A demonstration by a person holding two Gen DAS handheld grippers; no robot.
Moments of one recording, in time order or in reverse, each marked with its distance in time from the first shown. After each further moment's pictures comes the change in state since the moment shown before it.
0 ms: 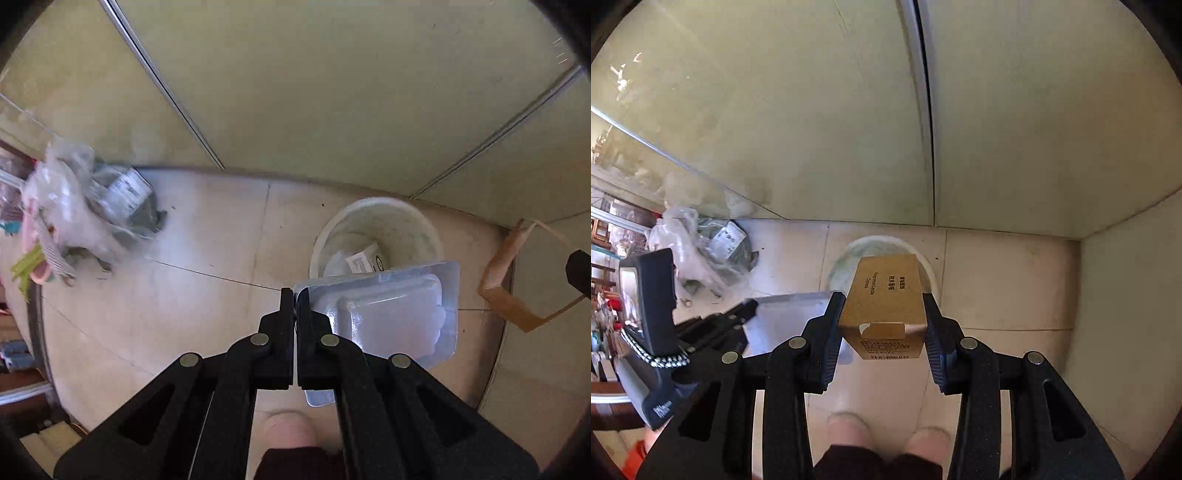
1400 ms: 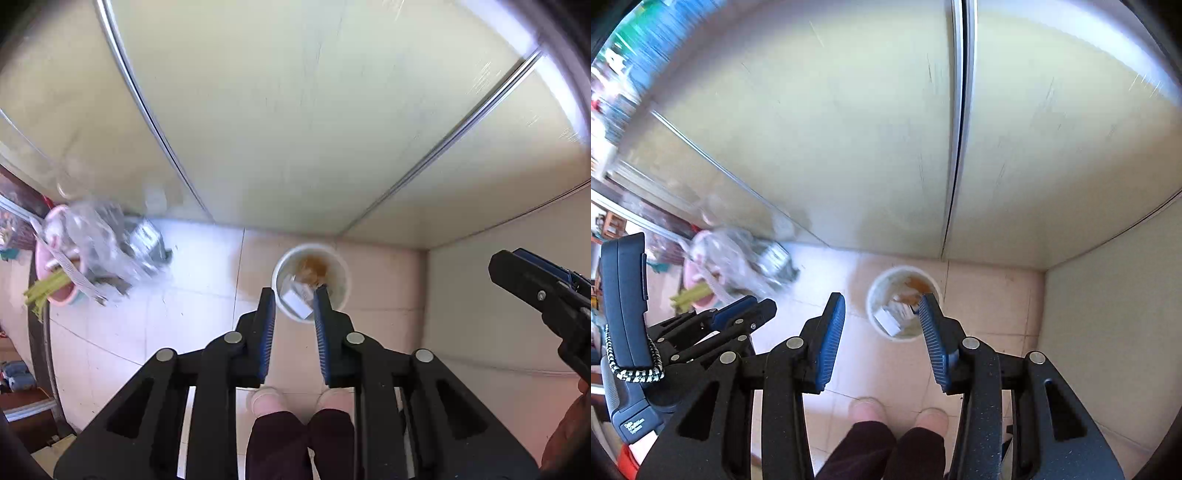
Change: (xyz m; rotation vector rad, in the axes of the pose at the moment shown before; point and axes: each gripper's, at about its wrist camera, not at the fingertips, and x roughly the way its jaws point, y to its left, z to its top) left arm -0.290 -0.007 0.015 0.059 -0.134 -0.147; right arm -0.236 0.071 0.031 -0.044 -0.092 -0.007
